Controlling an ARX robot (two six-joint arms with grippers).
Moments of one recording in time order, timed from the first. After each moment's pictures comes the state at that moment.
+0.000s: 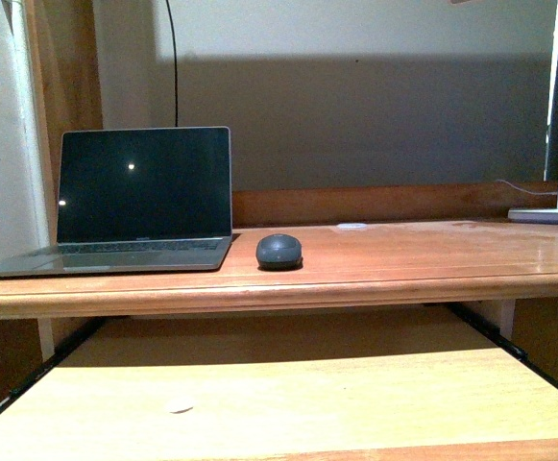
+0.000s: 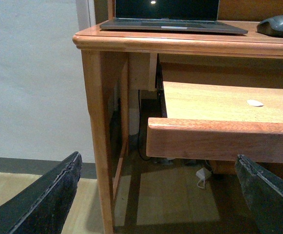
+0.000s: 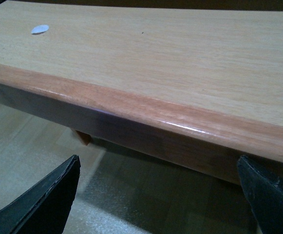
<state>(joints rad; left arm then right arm) -0.01 0.00 0.01 0.00 0.00 -0.01 0.38 1.18 0.38 0.46 -0.20 0.04</state>
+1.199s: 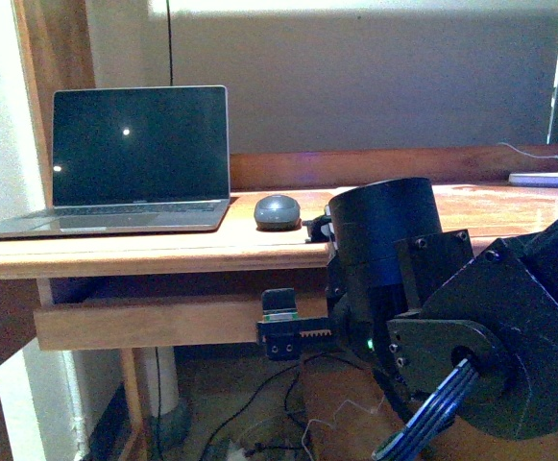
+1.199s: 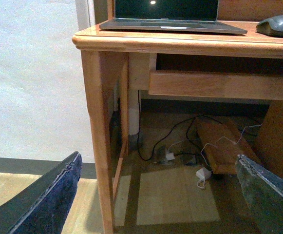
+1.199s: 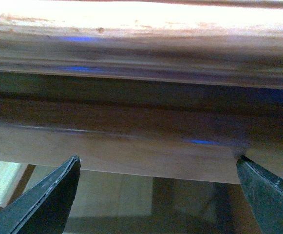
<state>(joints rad) -0.01 0.00 0.01 0.00 0.00 -0.01 0.60 2.01 1.21 0.53 0.35 0.10</state>
